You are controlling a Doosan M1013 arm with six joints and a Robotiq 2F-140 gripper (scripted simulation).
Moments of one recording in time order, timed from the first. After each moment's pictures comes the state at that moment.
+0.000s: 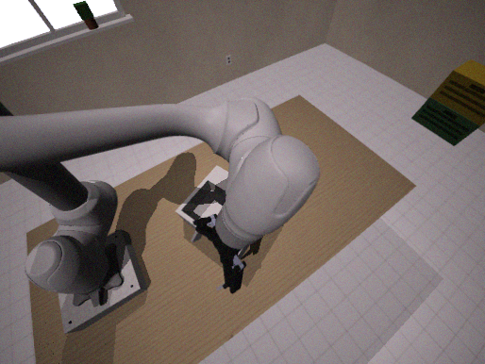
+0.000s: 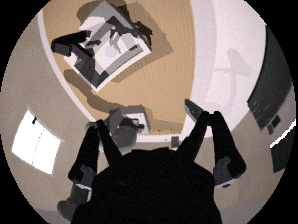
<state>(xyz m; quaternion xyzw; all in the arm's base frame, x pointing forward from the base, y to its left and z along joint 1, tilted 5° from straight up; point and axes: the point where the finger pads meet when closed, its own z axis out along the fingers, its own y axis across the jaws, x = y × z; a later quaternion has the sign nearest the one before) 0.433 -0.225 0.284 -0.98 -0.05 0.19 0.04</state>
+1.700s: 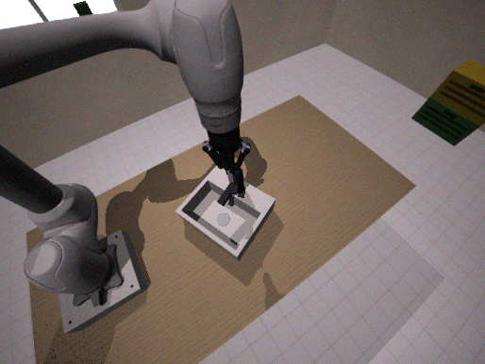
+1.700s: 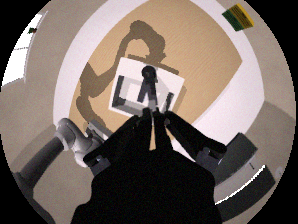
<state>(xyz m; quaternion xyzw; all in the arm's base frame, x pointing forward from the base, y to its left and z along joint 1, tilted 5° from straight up) 0.600 -0.031 0.355 -0.88 -0.46 -0.04 -0.02</state>
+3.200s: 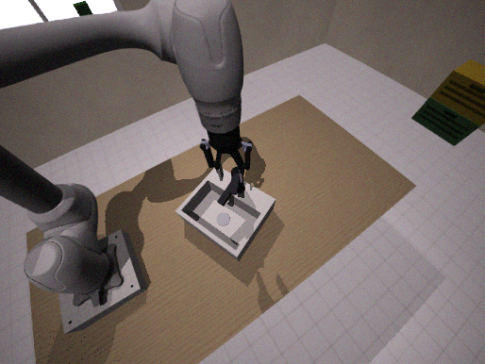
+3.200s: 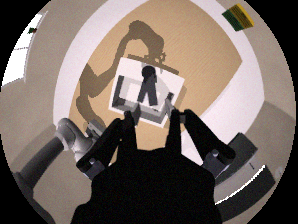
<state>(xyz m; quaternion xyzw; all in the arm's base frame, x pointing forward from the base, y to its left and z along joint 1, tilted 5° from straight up) 0.600 -0.031 0.355 -0.88 -0.46 -0.04 -0.02</state>
